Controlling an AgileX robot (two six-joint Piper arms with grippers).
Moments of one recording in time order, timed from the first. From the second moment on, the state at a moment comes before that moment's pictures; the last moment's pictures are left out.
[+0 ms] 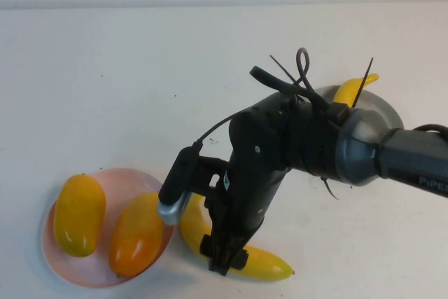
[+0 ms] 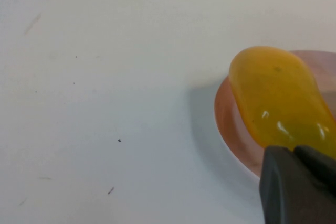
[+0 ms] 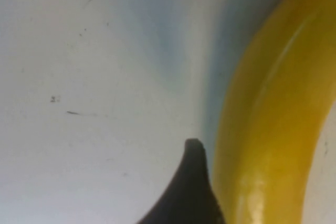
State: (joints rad) right arm 0.87 1.94 -1.46 0.14 0.97 -0.47; left arm -0.07 -0.01 0.03 0.02 0.38 0.04
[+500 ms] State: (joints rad) right arm 0.87 2.01 -1.46 0.08 0.95 -0.42; left arm -0.07 -0.01 0.03 0.02 0.38 0.04
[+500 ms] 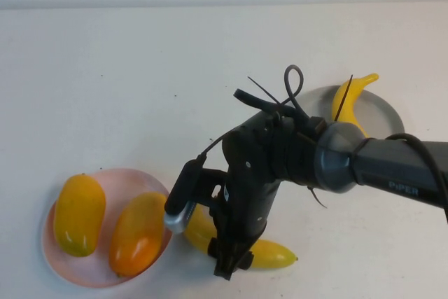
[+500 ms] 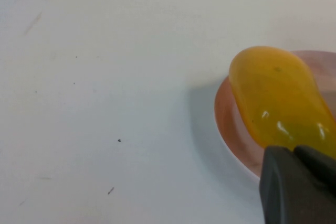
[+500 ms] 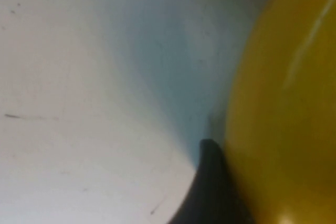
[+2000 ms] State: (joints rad) right arm 0.43 2.13 -1.82 -0.04 1.07 0.21; left arm -0.07 -0.01 0.03 0.02 0.38 0.04
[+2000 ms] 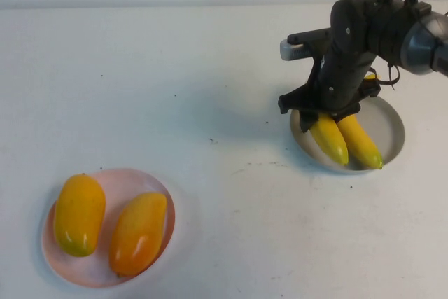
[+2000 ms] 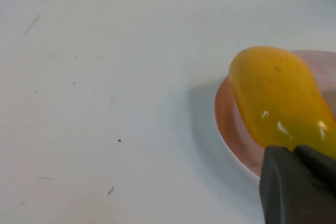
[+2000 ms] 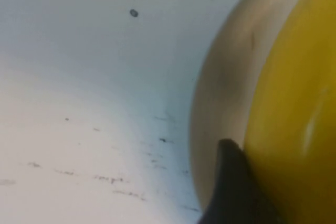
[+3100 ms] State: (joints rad) right arm 0.43 1.68 -1.63 0.05 1.23 0.13; left arm -0.07 -0.01 0.03 0.02 0.38 0.04
